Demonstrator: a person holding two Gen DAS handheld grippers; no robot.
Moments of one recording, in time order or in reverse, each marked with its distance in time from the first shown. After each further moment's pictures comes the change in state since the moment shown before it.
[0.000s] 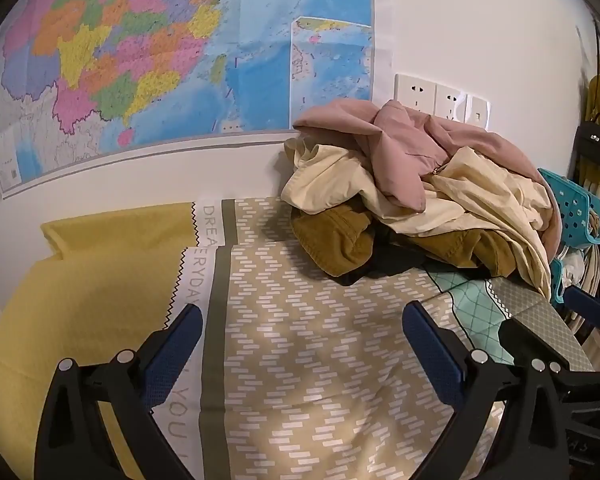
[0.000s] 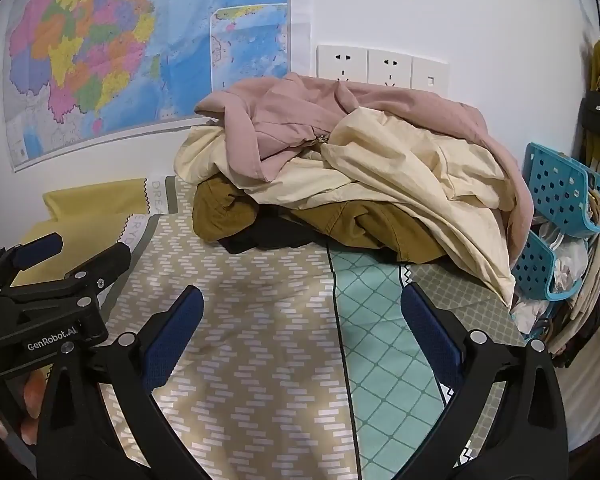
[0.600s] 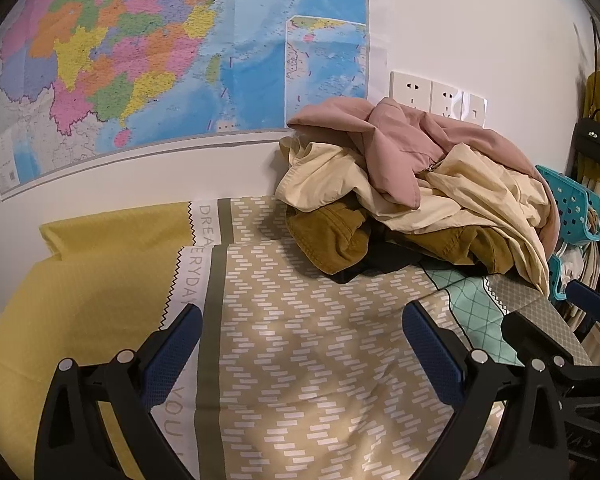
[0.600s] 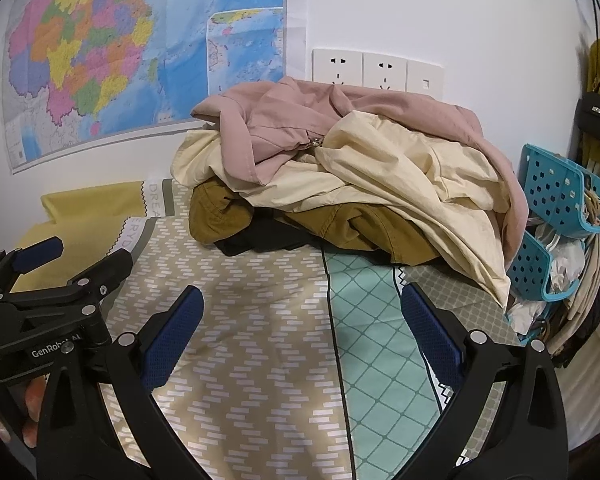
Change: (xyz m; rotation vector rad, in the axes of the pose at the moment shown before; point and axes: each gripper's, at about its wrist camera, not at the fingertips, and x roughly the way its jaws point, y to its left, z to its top) left arm 0.000 -0.004 -0.002 0.006 0.008 -0.008; right arm -0.005 -0.003 0.000 -0.001 -0.011 -0.008
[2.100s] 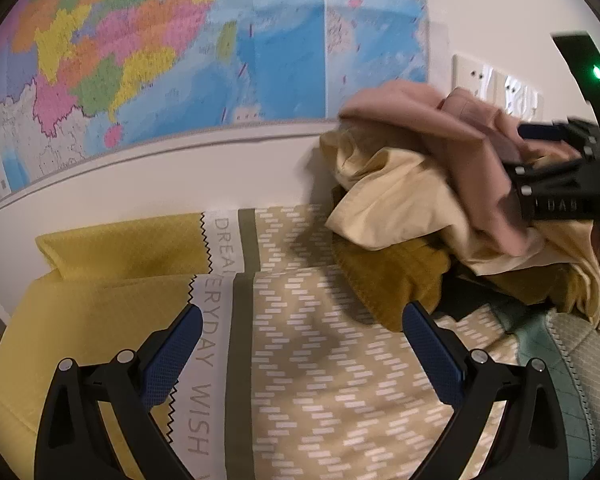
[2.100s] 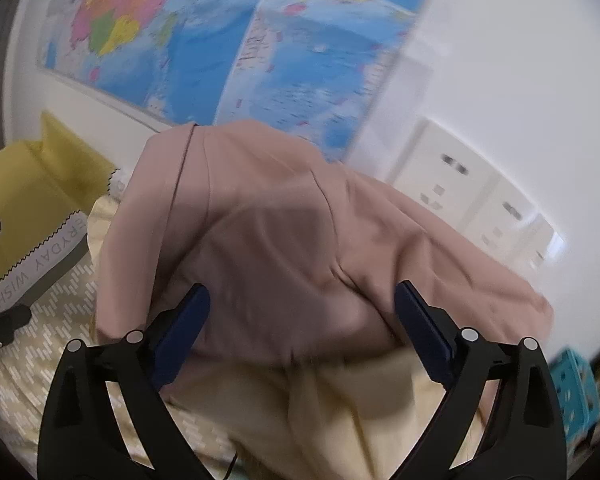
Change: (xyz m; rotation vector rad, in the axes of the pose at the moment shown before) left arm 0.090 0.034 0.049 0.021 0.067 0.110; right arm 0.170 0.015 0.167 -0.543 0.000 0.107
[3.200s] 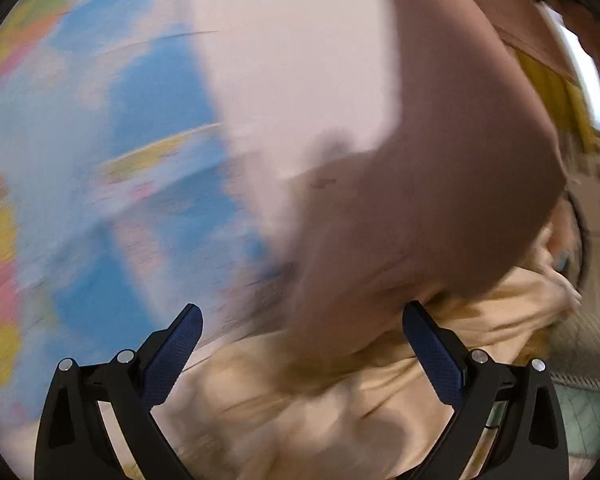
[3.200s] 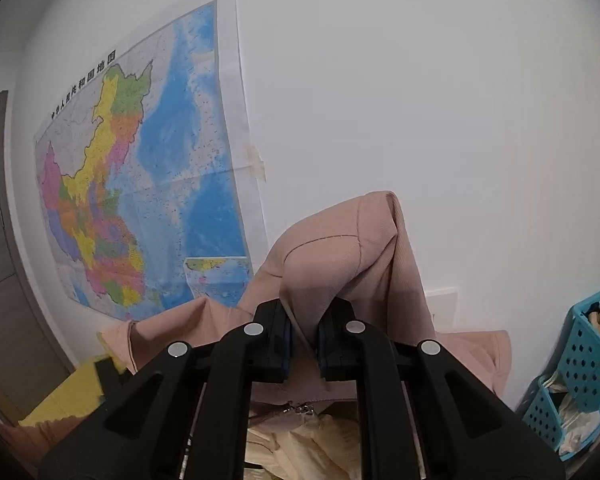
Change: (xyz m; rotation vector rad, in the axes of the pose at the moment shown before) left arm 0.021 -0.102 0.098 0.521 -0.442 -0.368; right arm -0.199 -0.202 0.034 0.545 -0.379 0.131
